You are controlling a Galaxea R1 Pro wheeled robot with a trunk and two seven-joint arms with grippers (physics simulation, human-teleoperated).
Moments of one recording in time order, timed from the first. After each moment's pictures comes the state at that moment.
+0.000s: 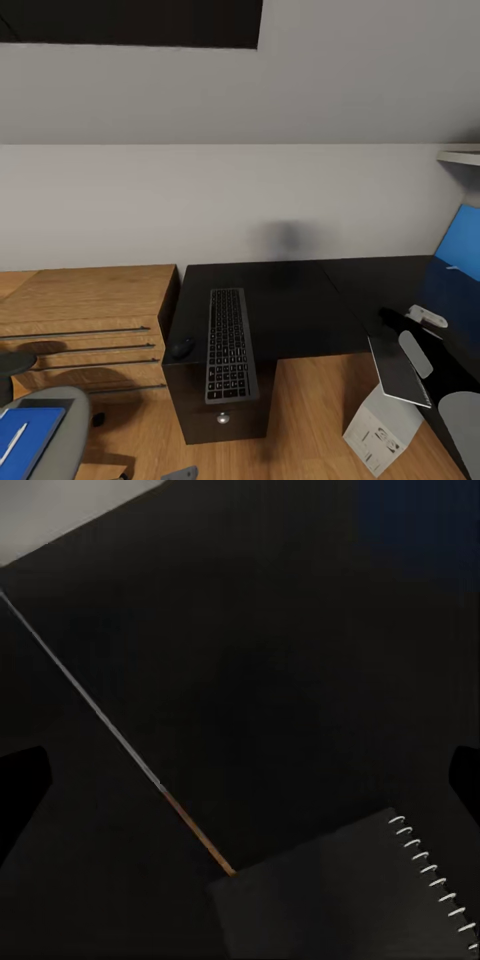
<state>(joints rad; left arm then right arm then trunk) -0.12 -0.05 -0.58 -0.70 0.55 -0.12 0.58 -0.73 -0.35 -0.05 -0.74 -0.57 0.21 -0.29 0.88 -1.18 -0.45</state>
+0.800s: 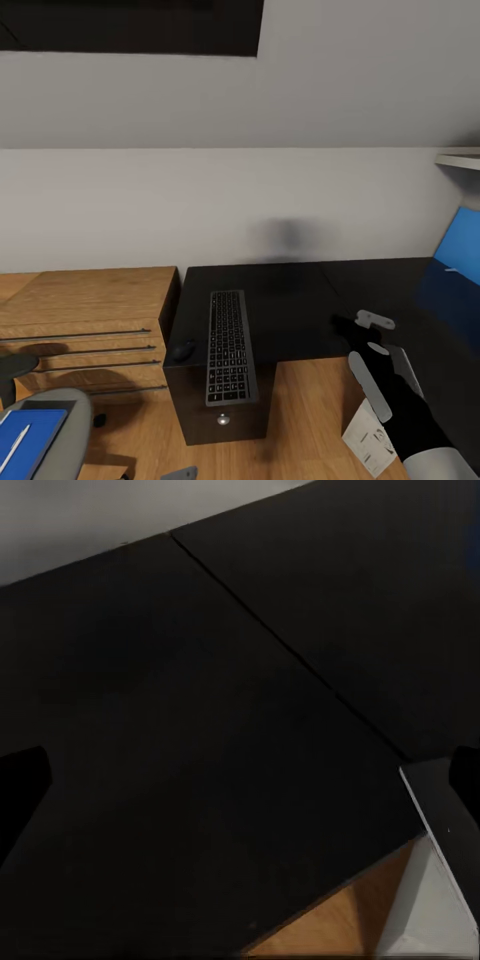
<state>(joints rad) -0.12 -0.04 -0.58 -0.70 0.55 -0.12 0.58 -0.49 -0.15 0.12 -1.24 -0.48 0.32 -0.50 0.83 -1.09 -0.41</state>
